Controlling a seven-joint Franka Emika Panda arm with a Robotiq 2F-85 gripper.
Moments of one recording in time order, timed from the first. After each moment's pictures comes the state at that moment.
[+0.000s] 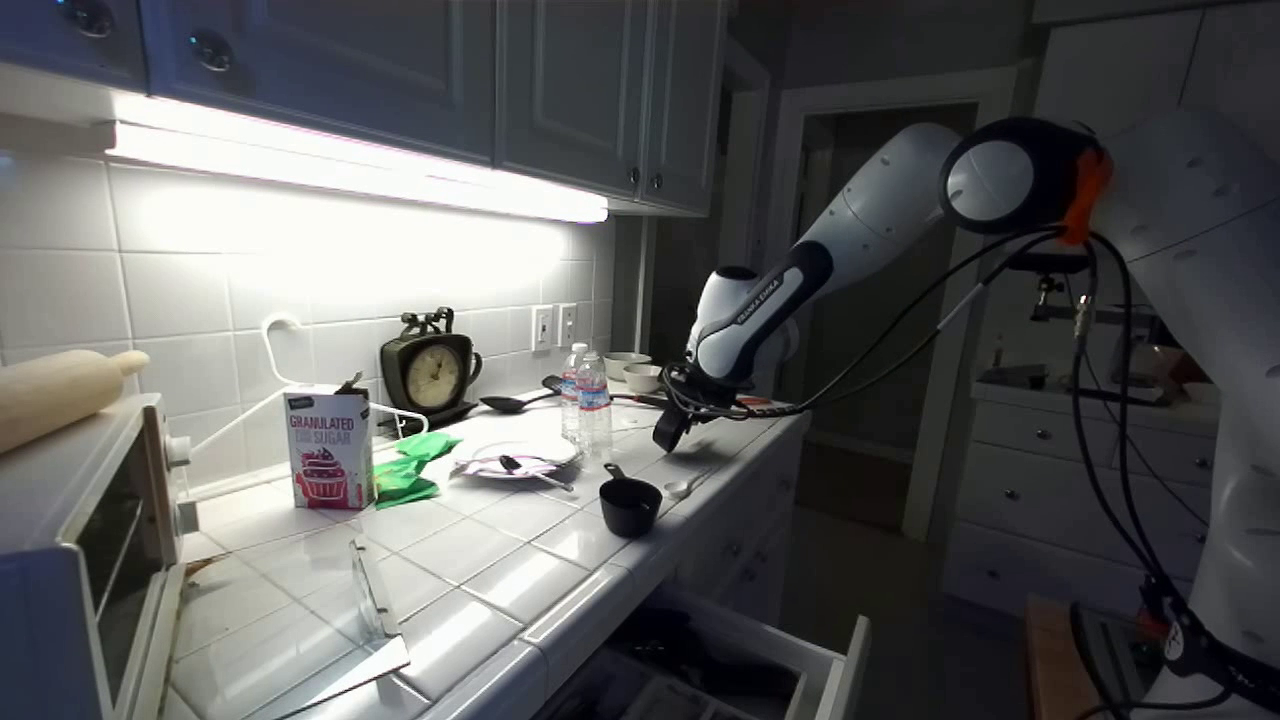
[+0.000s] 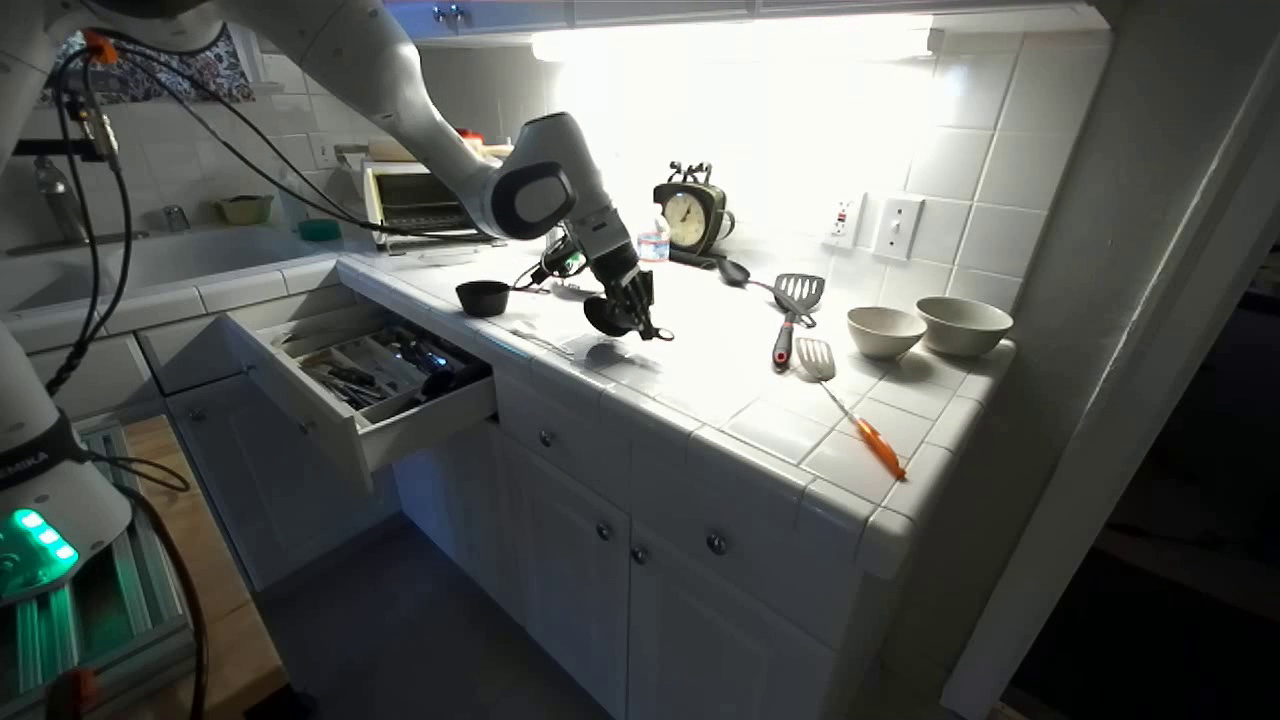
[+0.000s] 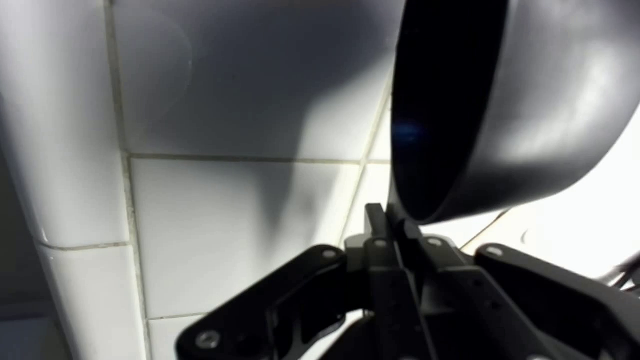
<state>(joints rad) 0.00 0.62 -0.34 -1.79 -0.02 2.80 1.14</state>
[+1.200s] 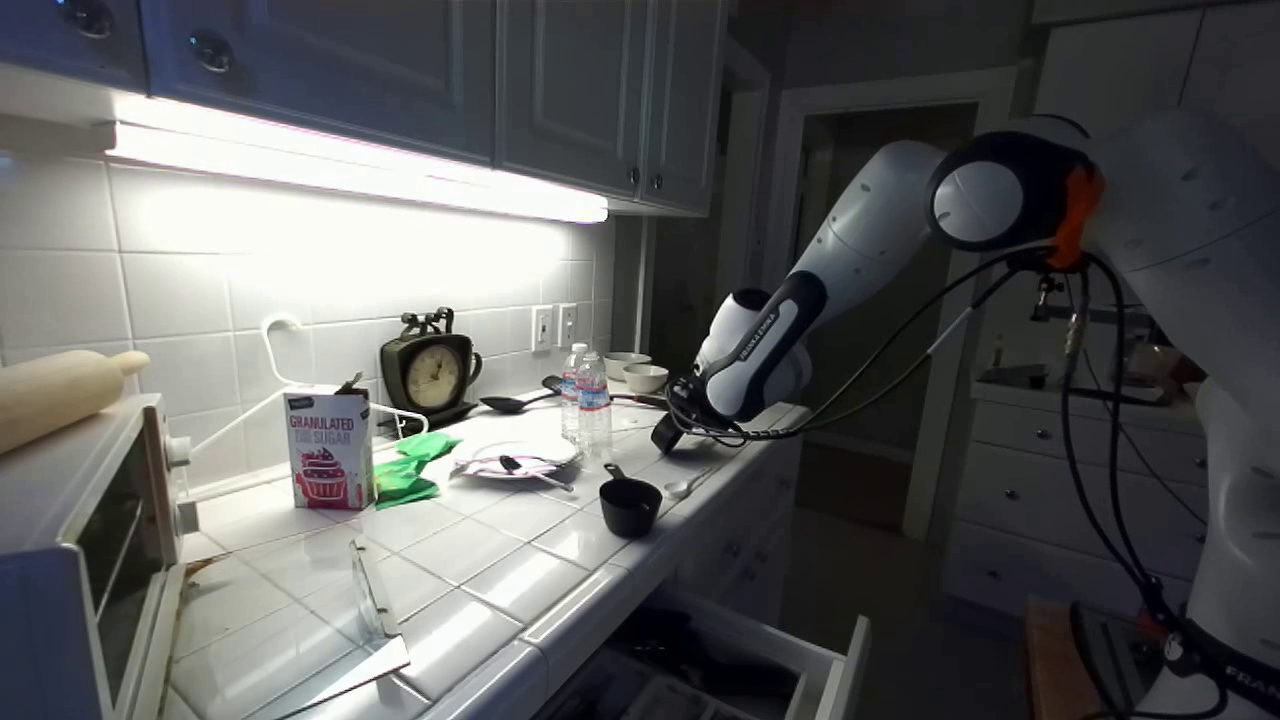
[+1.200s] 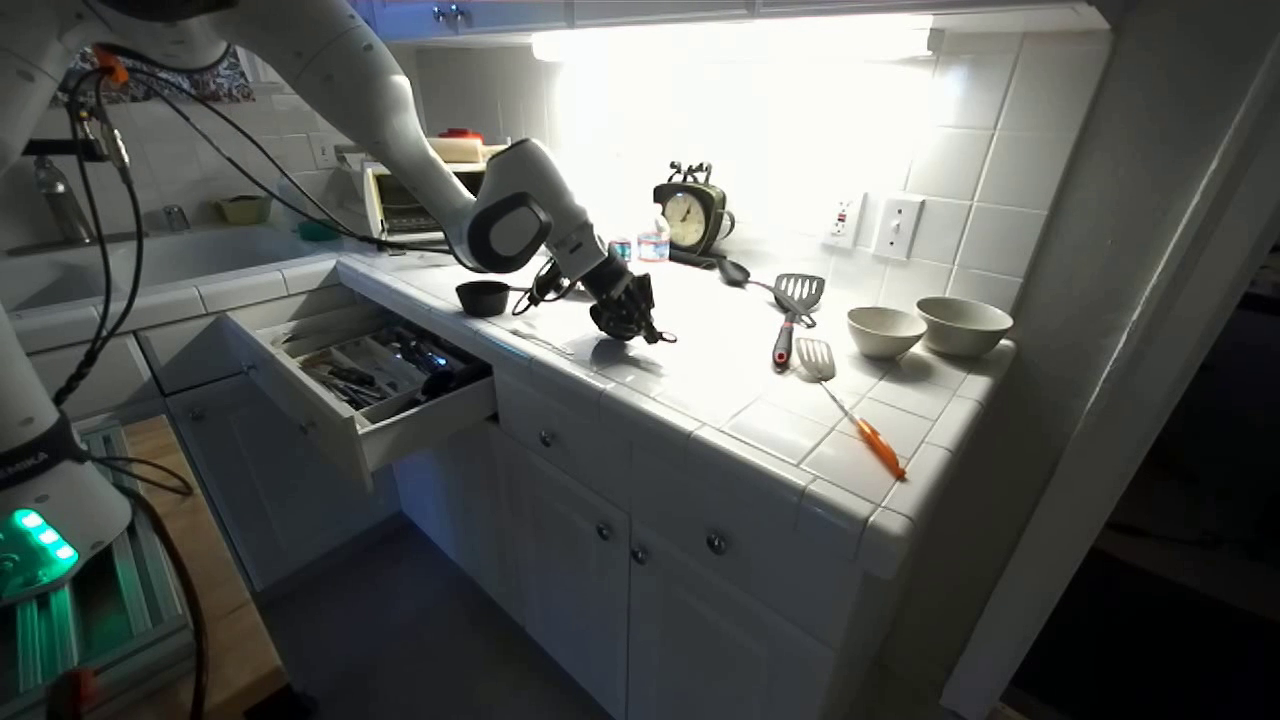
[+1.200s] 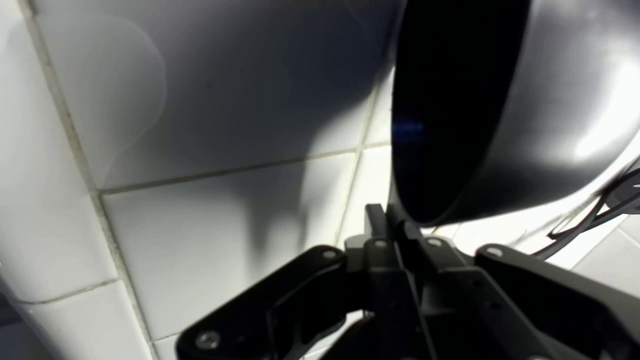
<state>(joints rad) 0.18 0.68 -0.52 -1.91 0.08 3.10 1.24</state>
